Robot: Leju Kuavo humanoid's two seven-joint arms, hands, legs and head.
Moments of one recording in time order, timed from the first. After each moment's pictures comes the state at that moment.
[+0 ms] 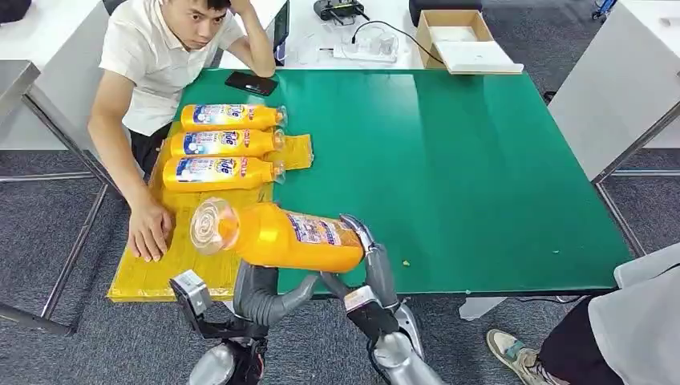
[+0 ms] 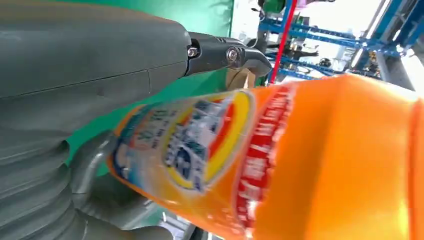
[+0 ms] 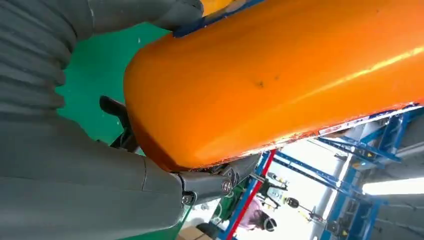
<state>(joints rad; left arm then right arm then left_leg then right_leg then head) -0.04 -0.16 -0.53 -1.49 0.32 0.14 -0.46 -0.15 0.17 0.38 -1.09 0.24 -0.33 -0.65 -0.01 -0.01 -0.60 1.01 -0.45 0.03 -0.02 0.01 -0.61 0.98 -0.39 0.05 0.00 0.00</state>
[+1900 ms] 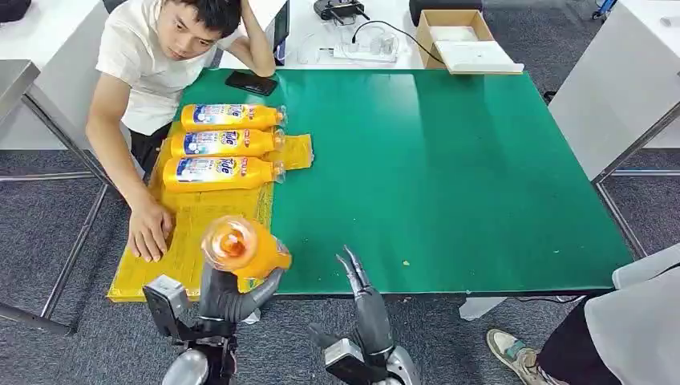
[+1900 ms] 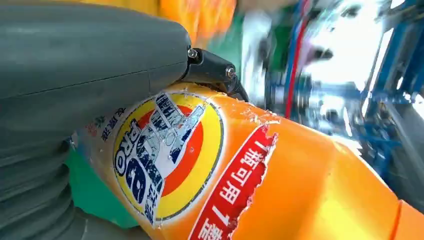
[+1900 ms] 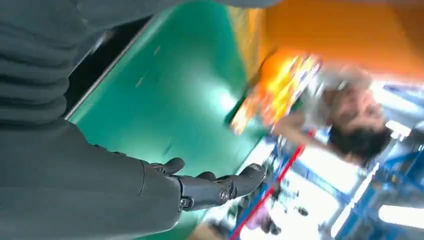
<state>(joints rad) 0.02 -0.10 -0.38 -1.54 0.05 0.28 -0.43 -0.01 0.12 0.48 -1.07 0.33 -0.52 -0.65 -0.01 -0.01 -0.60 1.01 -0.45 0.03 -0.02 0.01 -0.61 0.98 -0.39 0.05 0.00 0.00</state>
